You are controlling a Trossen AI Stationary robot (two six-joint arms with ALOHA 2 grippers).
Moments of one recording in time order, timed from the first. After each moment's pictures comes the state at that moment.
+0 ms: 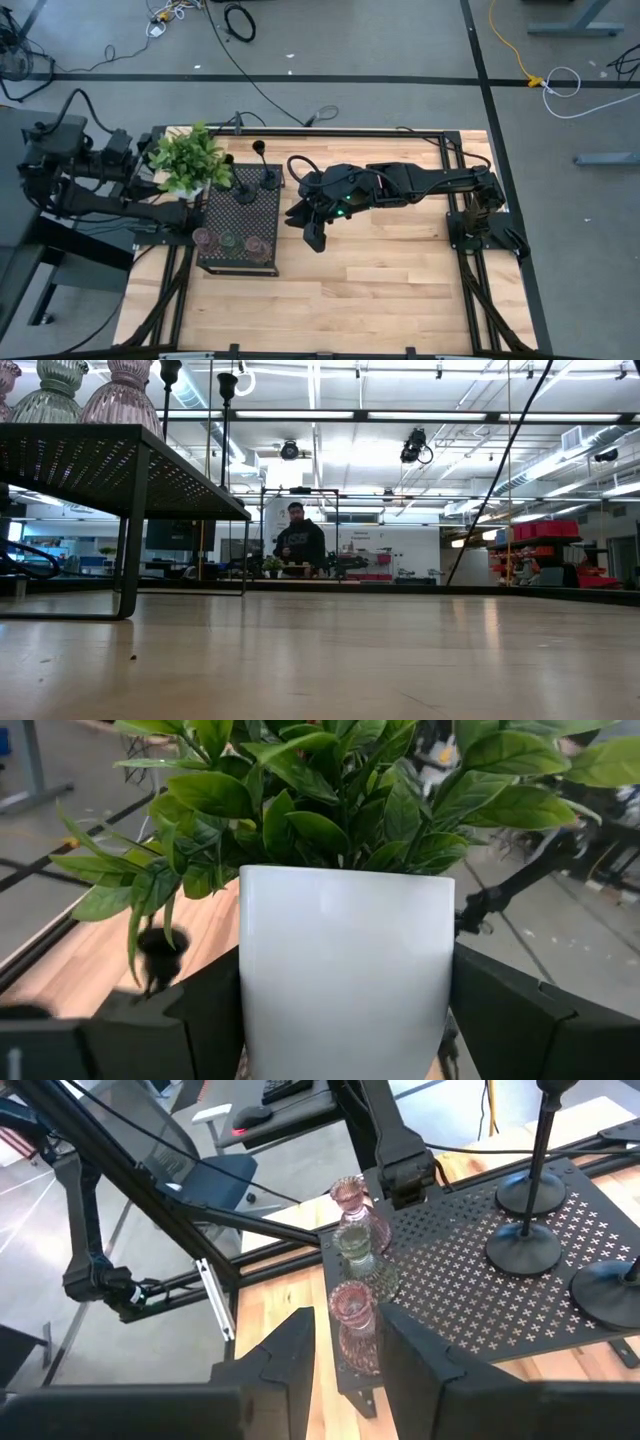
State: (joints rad) left arm 0.00 0.52 1.40 -1.06 0.03 -0.30; right arm 0.16 1.89 2.13 -0.72 0.02 0.43
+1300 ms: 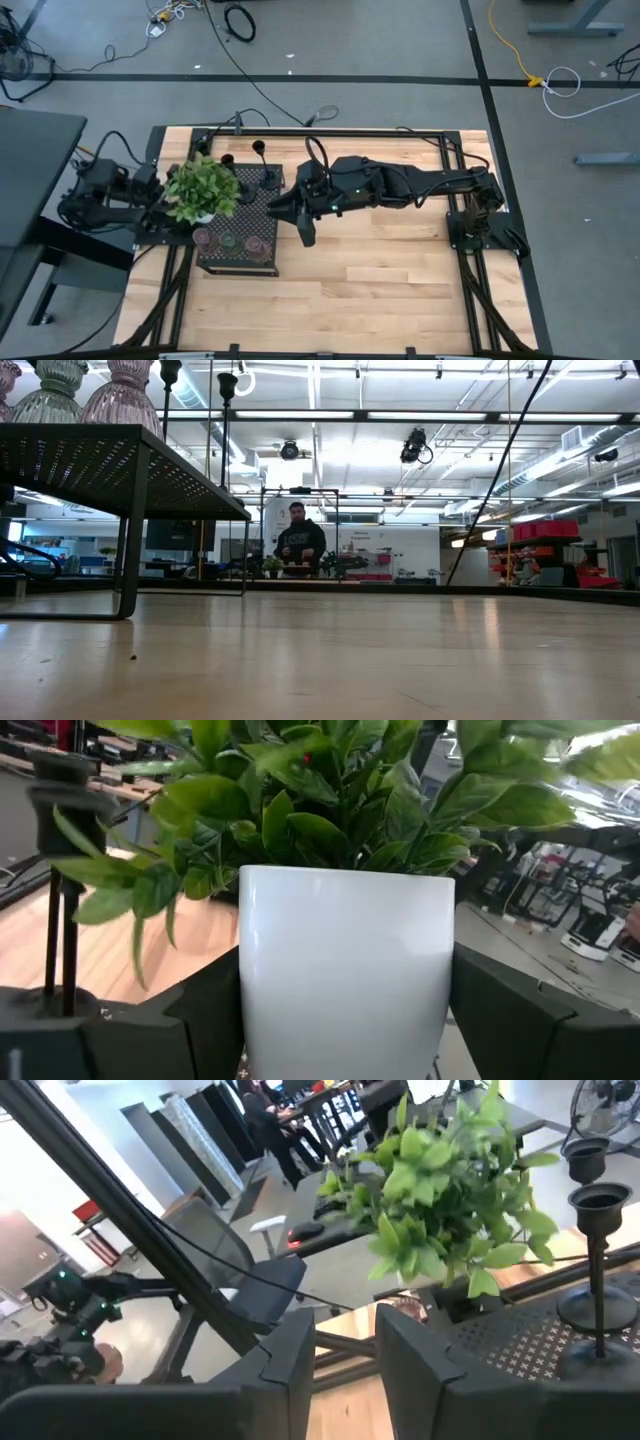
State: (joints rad) left arm 0.00 0.01 0.72 -0.68 0.16 -0.34; right arm 0.17 1.90 2.13 -0.41 0.04 0.49
